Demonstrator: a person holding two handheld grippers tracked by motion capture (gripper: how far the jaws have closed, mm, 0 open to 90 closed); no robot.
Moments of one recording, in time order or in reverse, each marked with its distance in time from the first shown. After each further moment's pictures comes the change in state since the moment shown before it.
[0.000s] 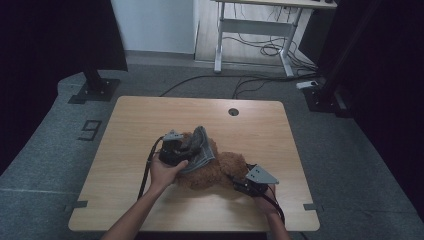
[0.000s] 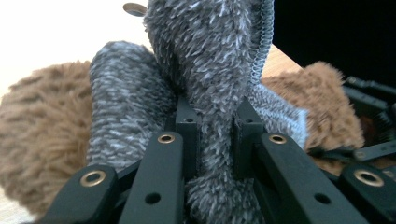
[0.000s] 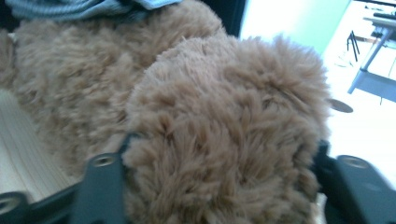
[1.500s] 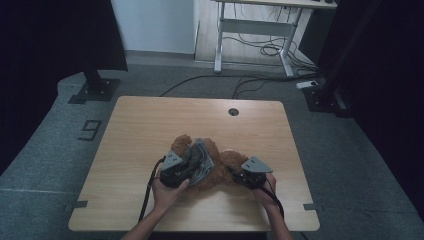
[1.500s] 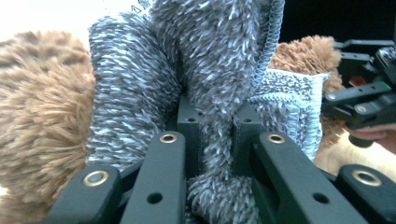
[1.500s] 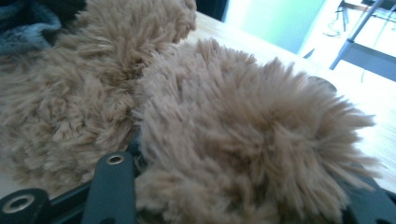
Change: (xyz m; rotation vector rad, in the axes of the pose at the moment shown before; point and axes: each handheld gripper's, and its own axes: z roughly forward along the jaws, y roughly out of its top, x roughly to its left) left arm -0.019 -0.056 0.003 -0.172 0.051 0.068; right arm -0.009 0.017 0.017 0.146 -0.063 -0.015
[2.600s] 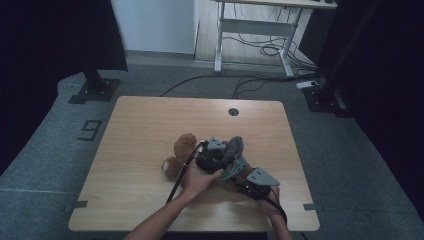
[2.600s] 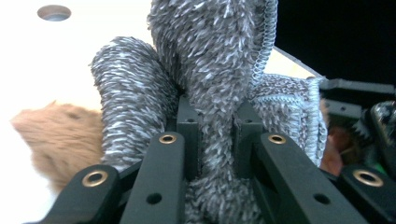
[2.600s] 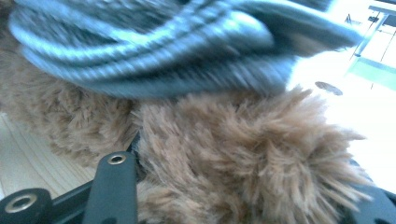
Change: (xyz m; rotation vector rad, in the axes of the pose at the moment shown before) left arm -0.060 0.064 0.067 0.243 -0.090 0.083; right arm 0.010 -0.020 -0.025 -0.070 0.038 -0.004
